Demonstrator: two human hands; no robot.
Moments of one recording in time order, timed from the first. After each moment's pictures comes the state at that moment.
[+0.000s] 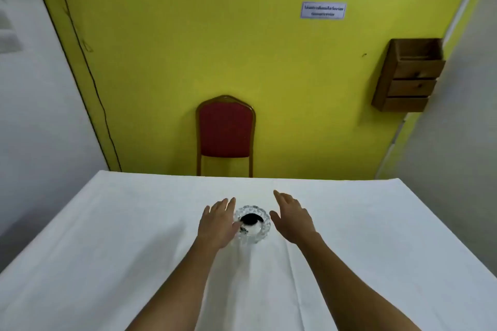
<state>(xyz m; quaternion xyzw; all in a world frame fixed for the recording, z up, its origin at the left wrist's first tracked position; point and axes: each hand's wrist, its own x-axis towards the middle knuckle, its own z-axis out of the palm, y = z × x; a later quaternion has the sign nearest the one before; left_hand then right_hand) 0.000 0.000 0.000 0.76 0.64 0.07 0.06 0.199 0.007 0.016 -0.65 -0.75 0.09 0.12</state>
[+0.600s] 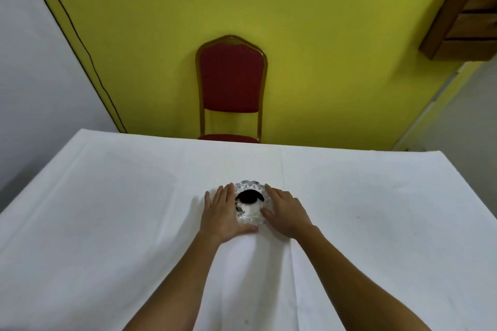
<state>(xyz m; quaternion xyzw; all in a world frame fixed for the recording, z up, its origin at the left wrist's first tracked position) 0.026 0.045 -0.088 0.71 0.69 0.03 0.16 0.213 0.071 -0.080 -0.59 -0.78 0.21 0.06</state>
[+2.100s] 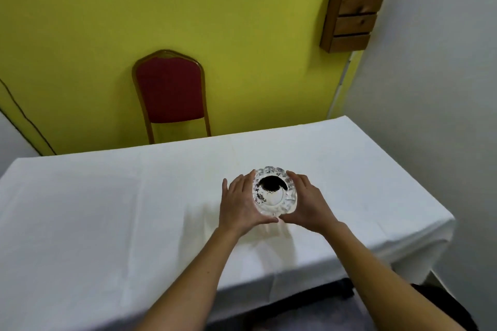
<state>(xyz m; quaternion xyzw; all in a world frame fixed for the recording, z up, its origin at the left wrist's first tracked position) 0.121 -0.043 -0.044 0.81 0.53 0.22 0.14 0.310 -0.085 -0.025 -0.64 -0.71 0.13 0.24</state>
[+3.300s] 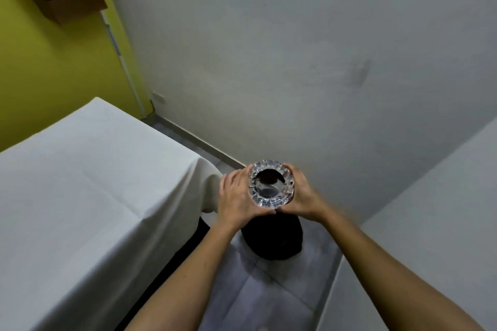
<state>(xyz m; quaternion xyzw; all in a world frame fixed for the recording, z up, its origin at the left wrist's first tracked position) 0.593 -0.294 -0.076 0.93 0.22 0.14 0.25 0.717 -0.446 -0.065 -0.81 -0.40 0.19 0.38</state>
